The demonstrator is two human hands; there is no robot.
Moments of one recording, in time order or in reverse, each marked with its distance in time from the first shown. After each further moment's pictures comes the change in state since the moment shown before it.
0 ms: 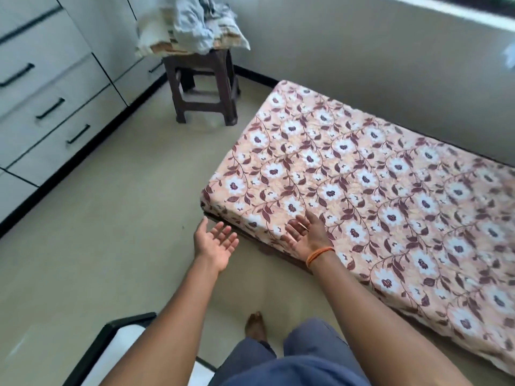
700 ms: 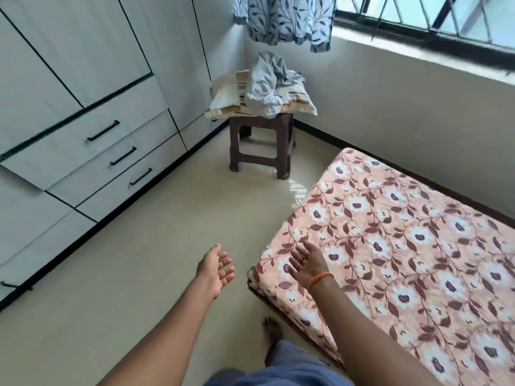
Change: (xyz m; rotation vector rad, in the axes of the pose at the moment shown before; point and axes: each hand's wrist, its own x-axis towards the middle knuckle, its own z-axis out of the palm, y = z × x) left_hand 0.117 0.268 0.054 0.283 0.228 0.046; right_hand 0.143 -0.029 0.293 -0.203 -0.050 0.156
